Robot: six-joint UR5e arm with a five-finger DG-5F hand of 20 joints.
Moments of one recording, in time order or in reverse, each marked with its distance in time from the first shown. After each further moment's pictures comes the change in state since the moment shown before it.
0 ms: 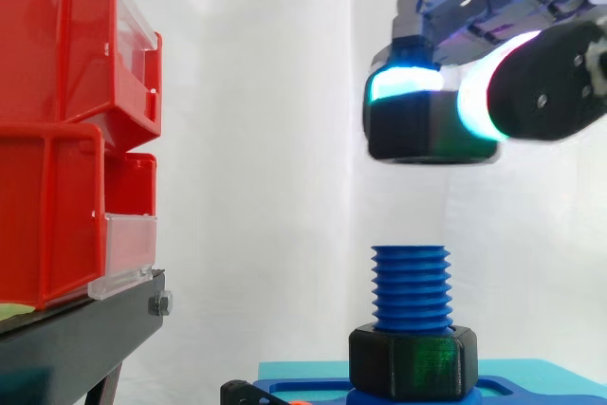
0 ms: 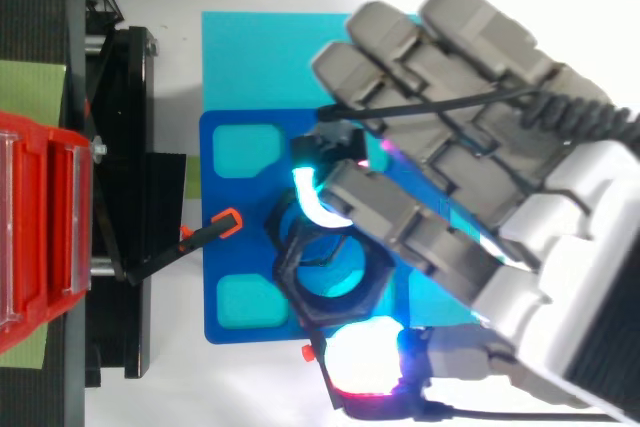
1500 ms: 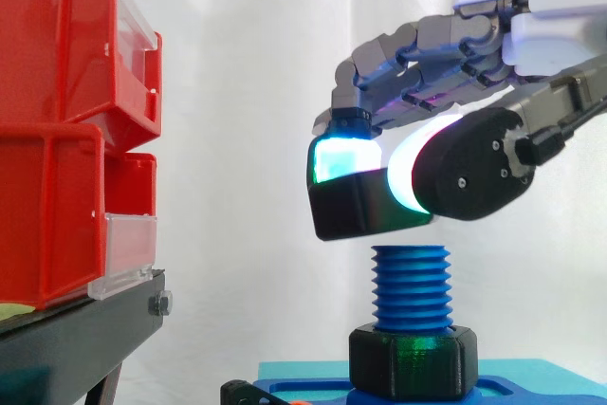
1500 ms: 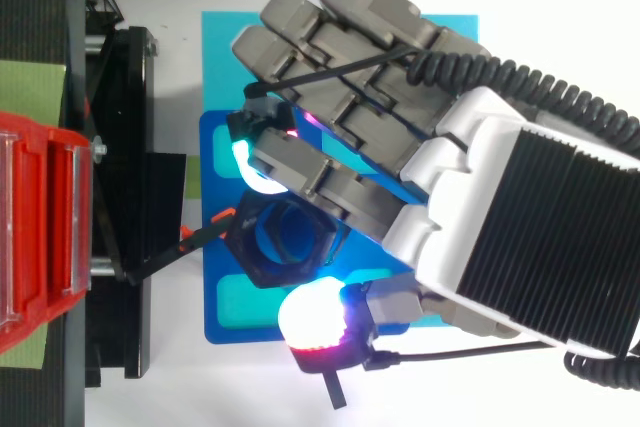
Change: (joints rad) arm -0.074 -0.064 0.045 -0.025 -0.148 0.031
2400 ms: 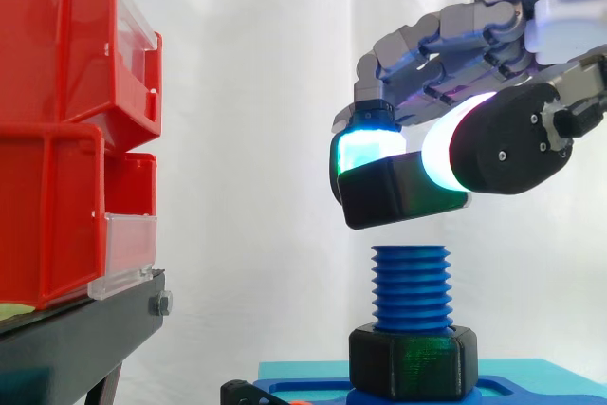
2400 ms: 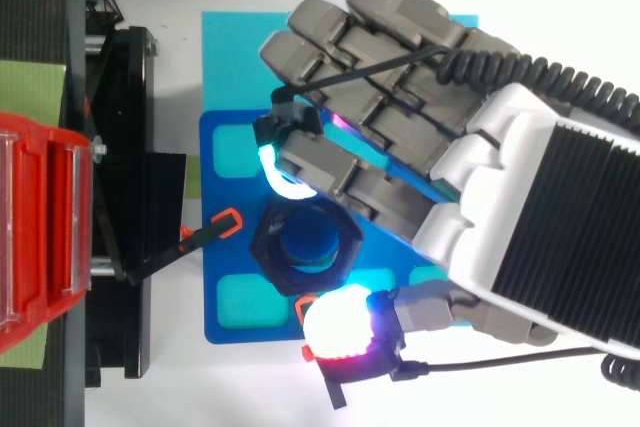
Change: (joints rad) arm 0.003 0.026 0.002 -0.071 0.005 0.060
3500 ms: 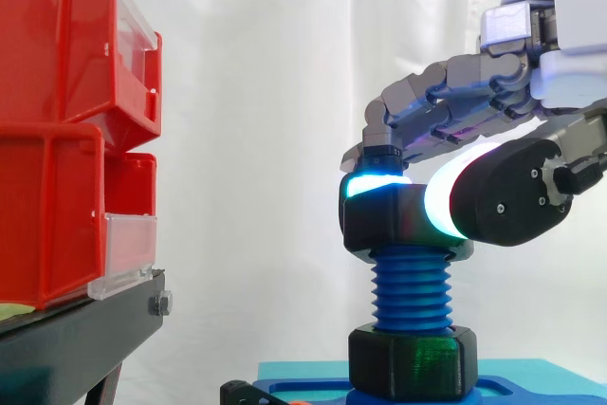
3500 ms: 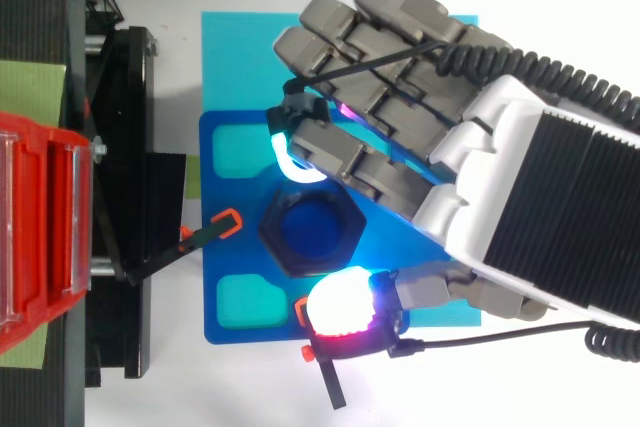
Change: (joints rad) arm -0.008 -0.001 -0.059 0.057 -0.004 0.001
